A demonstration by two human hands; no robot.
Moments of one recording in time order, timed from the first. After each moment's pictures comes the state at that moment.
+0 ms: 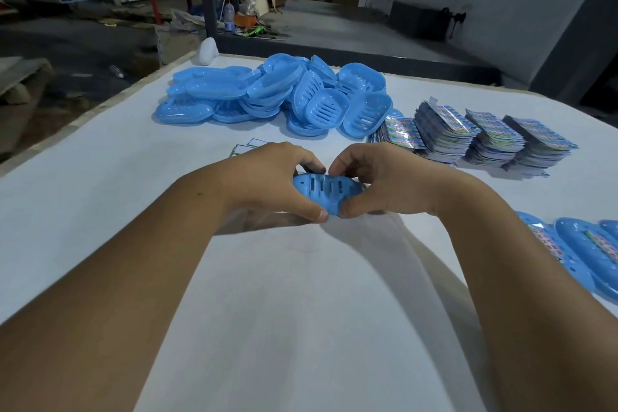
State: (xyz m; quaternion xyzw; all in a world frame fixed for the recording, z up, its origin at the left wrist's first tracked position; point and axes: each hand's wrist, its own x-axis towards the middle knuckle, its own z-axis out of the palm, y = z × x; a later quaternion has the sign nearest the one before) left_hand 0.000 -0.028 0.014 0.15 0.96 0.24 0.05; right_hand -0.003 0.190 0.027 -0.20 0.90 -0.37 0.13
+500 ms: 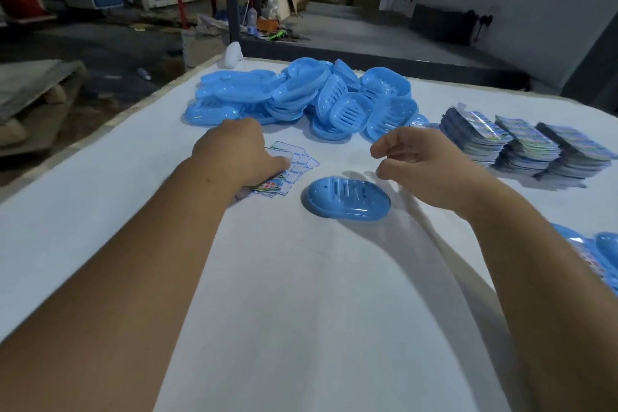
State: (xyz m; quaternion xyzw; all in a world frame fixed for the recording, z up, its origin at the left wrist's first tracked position) left_hand -0.011 -0.074 0.023 -0.10 0.98 0.13 -0.07; right_hand -0.018 0.196 0.024 -0.15 0.89 -0.43 -0.02
